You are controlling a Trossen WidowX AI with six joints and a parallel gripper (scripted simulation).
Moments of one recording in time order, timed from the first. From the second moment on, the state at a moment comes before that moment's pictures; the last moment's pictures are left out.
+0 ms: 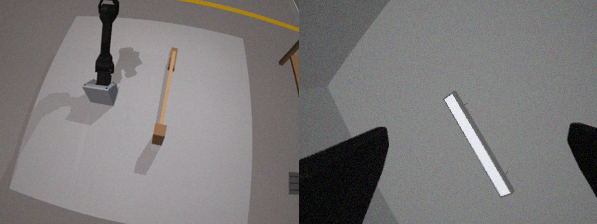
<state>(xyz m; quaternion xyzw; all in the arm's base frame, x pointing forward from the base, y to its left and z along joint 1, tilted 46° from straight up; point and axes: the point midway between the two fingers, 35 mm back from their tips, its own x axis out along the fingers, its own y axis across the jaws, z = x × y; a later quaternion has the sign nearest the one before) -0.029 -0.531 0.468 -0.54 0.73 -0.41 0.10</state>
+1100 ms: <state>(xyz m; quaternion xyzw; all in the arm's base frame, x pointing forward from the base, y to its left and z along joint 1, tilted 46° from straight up) 0.320 -0.399 0.108 -0.65 0.47 0.17 0.58</state>
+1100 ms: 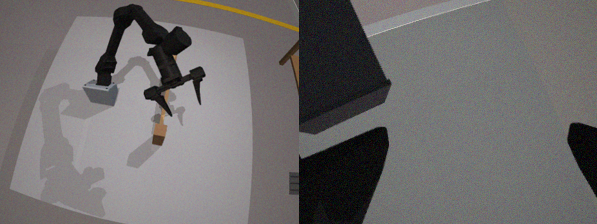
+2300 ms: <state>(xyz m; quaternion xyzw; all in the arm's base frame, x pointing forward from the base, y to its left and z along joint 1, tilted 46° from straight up) 0.322 -0.051 -0.011 -0.26 0.28 0.61 0.69</state>
